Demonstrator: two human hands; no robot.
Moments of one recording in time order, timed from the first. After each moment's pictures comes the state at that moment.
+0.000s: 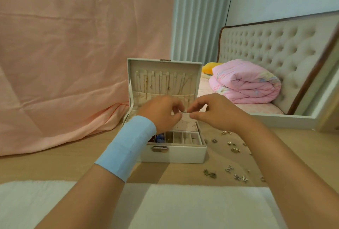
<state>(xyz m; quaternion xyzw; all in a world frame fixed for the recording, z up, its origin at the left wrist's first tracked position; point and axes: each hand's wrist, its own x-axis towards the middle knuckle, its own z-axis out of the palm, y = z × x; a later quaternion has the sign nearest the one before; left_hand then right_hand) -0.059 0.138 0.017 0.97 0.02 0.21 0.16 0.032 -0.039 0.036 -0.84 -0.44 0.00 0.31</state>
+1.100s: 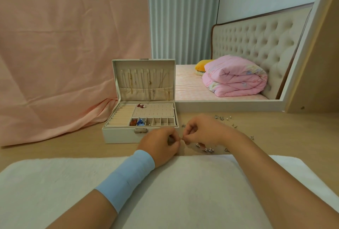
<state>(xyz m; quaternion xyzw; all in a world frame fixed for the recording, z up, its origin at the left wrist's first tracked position) -0.115 0.036 -0.059 0.95 0.04 0.19 0.23 -0.013 -0.124 -0.014 -0.85 -0.37 0.16 0.33</state>
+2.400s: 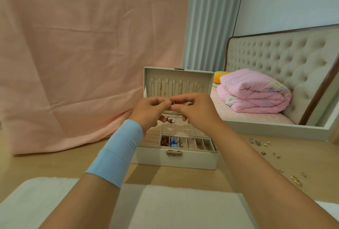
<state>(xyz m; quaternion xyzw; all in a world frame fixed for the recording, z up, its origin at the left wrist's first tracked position) -0.099 0.169 0.021 0.75 0.14 0.26 0.59 -0.009 0.033 0.031 -0.72 -0.41 0.00 0.56</state>
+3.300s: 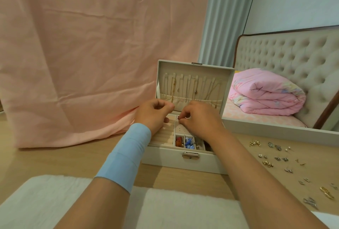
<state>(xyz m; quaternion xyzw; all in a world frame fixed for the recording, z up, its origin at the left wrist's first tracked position) -0.088 0.203 -0.014 0.72 0.19 0.31 0.59 0.013 0.079 -0.008 -0.87 -0.43 -0.18 0.16</state>
